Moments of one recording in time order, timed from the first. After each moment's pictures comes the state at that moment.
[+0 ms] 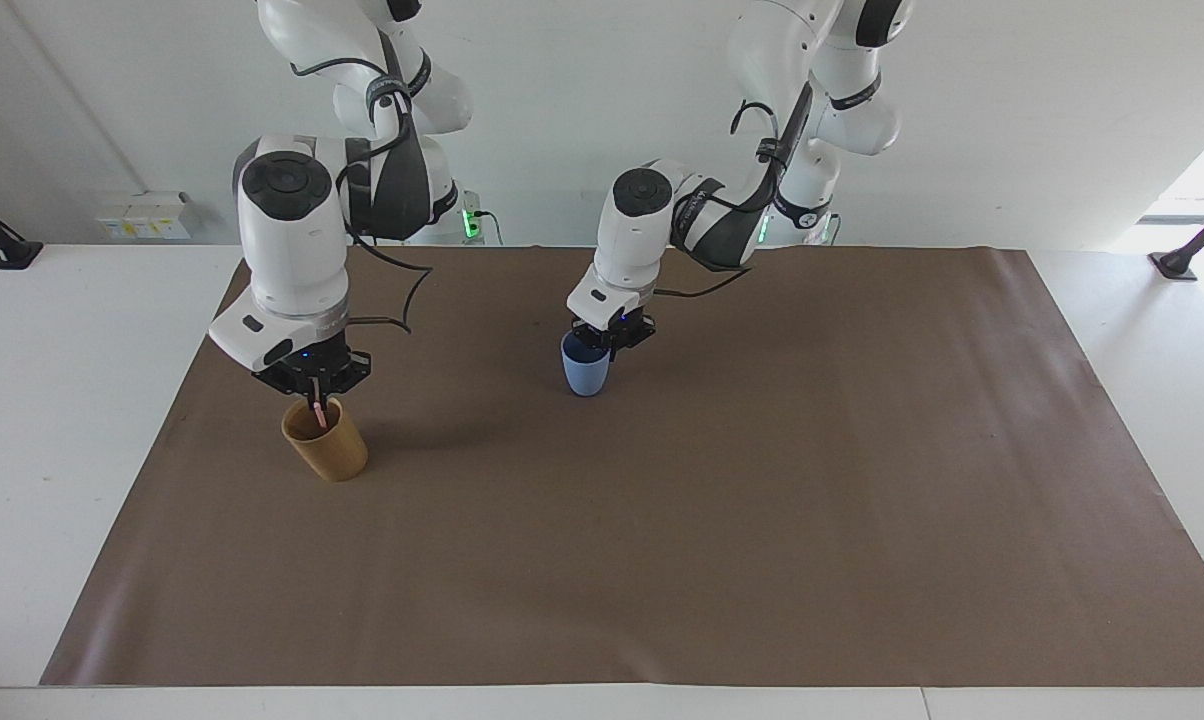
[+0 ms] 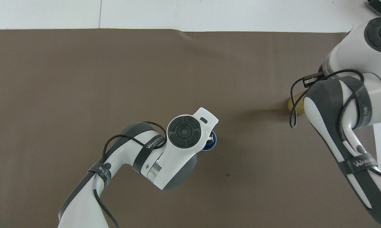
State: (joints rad) left arm -0.73 0.30 -0.05 -1.86 -0.11 2.21 -0.76; right arm 0.00 0.23 0.09 -1.60 -0.29 1.85 0.01
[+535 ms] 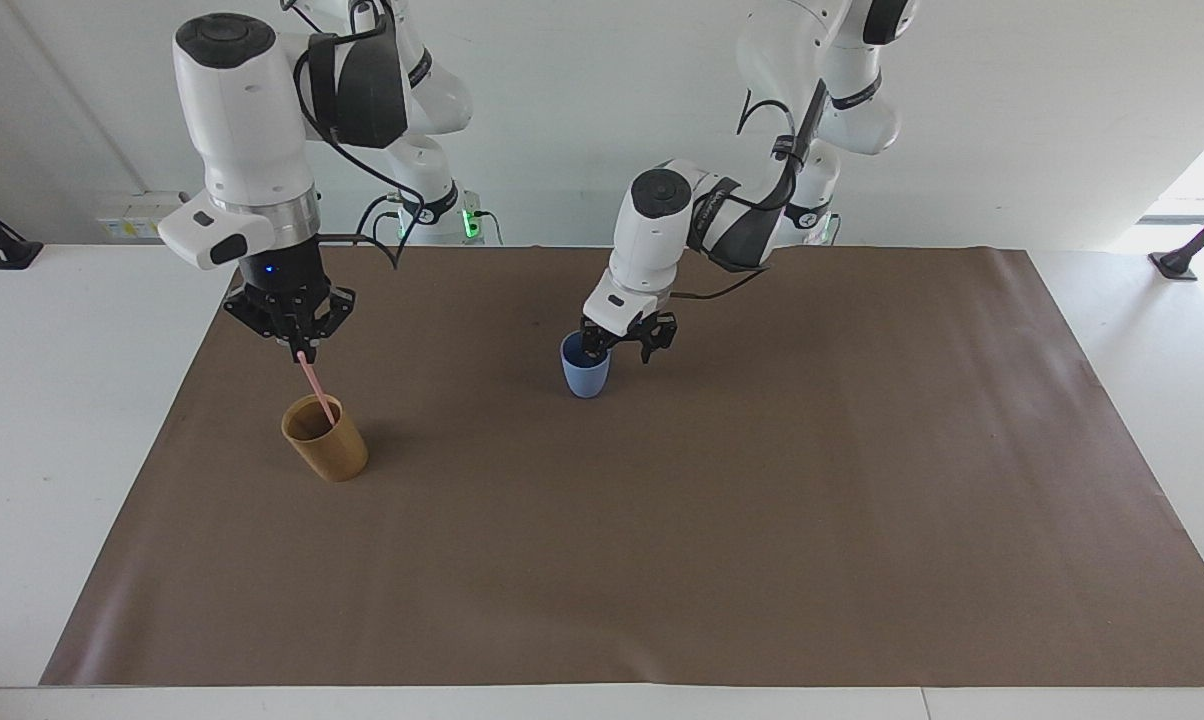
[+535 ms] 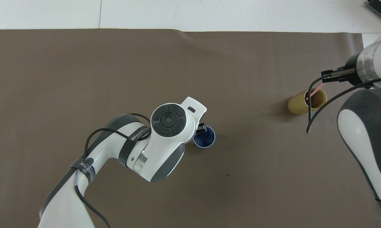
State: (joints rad) left arm -0.67 0.26 -0.02 -1.84 -0.11 2.16 -0.76; right arm 0.00 0.05 0.09 -1.59 -0.18 1.84 0.01
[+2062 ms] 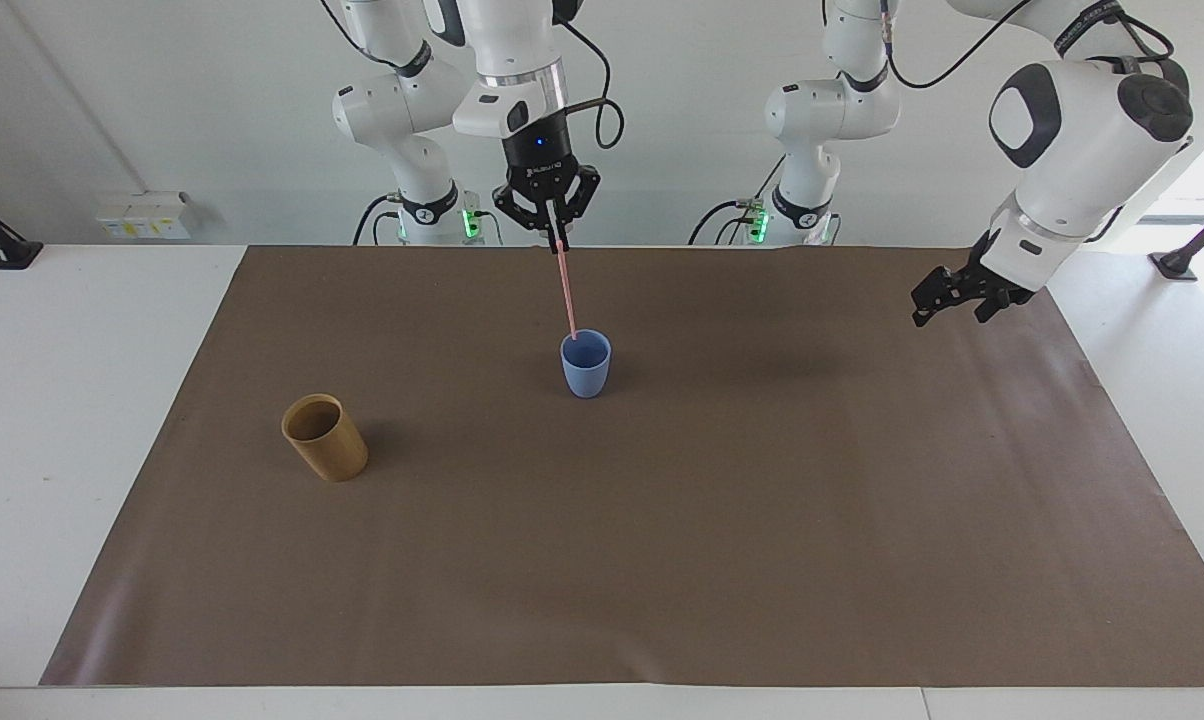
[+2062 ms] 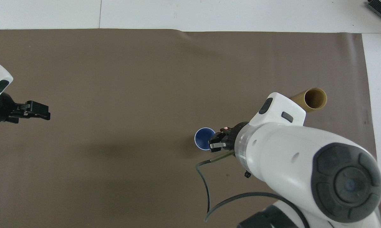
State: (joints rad) left arm 0.04 -0.04 0.00 -1.84 -0.02 1.72 0.03; right arm 0.41 -0.14 0.13 -1.87 0.03 1.96 0.28
